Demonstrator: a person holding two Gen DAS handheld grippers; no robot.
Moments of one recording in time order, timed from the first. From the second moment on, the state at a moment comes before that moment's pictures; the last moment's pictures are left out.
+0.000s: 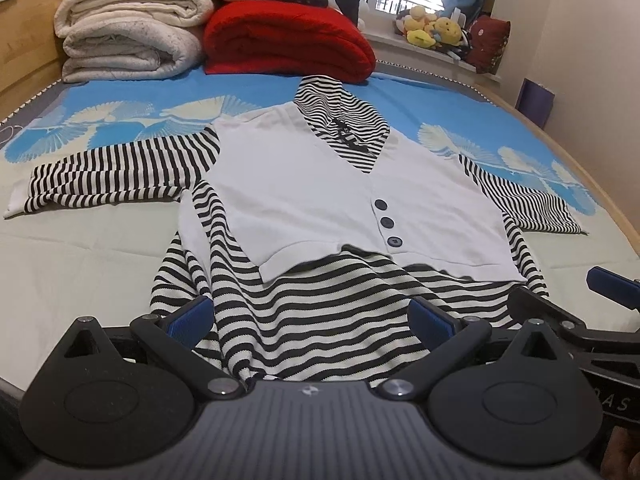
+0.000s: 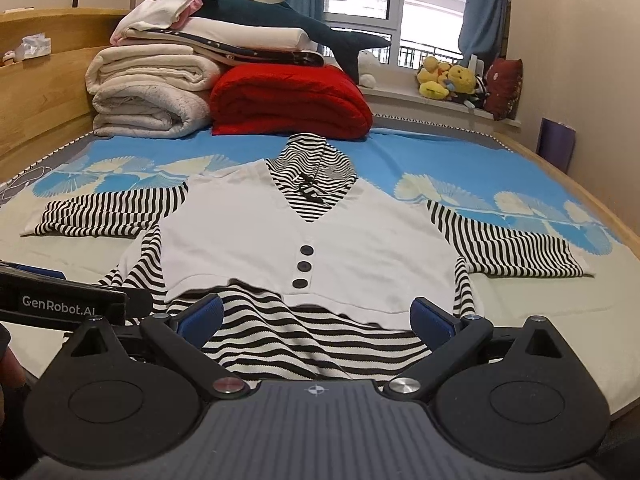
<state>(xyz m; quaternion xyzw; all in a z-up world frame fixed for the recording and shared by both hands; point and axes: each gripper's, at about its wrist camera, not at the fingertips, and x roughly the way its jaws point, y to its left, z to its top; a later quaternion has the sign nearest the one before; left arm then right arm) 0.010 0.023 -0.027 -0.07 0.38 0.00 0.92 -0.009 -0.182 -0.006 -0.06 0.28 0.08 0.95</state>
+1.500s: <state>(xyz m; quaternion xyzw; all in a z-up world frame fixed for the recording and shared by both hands) 0.010 0.020 -0.032 -0.06 0.38 0.00 0.92 -0.004 -0.186 -0.007 -0.05 0.29 0.09 0.95</state>
